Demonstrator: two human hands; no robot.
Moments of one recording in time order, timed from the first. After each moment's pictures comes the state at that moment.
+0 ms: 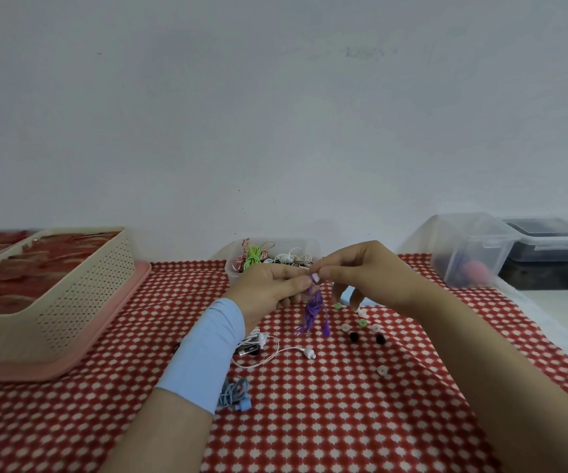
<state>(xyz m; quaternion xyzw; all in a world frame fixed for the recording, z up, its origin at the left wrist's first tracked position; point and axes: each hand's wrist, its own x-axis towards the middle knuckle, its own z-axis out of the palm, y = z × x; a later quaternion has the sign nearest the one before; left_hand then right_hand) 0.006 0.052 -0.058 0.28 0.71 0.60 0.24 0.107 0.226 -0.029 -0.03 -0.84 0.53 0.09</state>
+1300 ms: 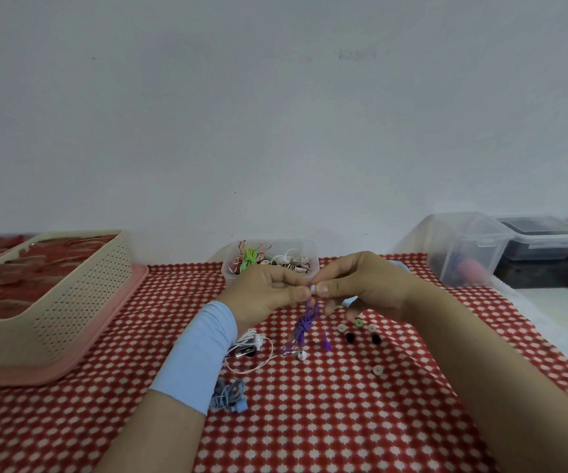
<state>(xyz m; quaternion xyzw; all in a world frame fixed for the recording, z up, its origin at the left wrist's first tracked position) 0.012 0.046 -0.053 0.33 0.72 0.57 0.22 0.112 0.230 -0.031 -0.05 -0.79 0.62 -0.02</state>
